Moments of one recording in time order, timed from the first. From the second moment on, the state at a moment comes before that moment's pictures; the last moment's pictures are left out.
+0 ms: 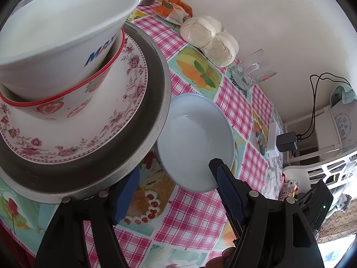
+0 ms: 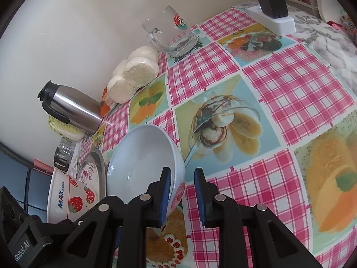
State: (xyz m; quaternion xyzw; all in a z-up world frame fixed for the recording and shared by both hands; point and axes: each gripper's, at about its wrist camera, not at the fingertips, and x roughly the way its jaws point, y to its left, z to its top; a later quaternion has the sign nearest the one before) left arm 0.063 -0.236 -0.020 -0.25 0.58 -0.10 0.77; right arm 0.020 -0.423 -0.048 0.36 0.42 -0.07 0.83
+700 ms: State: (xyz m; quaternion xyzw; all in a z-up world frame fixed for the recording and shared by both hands) left arm 0.064 -0.251 -0.029 -0.23 0.59 -0.12 0.76; right arm 0.004 -0.443 -0.036 0.33 0.44 -0.11 0.83
